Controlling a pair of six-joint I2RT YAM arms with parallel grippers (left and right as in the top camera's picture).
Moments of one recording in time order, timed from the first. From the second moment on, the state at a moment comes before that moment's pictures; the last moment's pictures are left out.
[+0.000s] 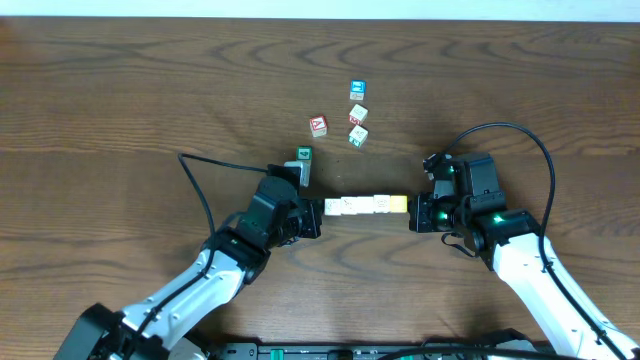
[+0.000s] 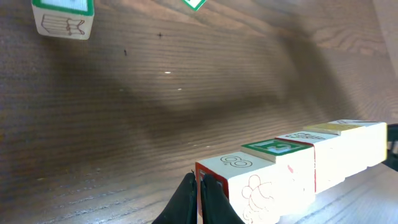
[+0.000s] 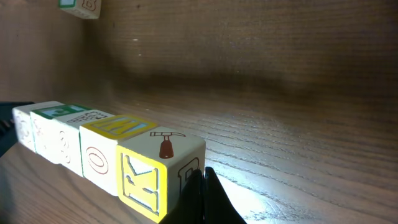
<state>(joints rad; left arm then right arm) -0.57 1.36 0.49 0.19 0.25 -0.65 0.26 1.26 0.69 -0.46 -0.34 0.31</state>
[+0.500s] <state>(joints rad) -0.57 1.34 0.49 0.19 0.25 -0.65 0.26 1.26 0.71 -0.48 -0.33 0.31</state>
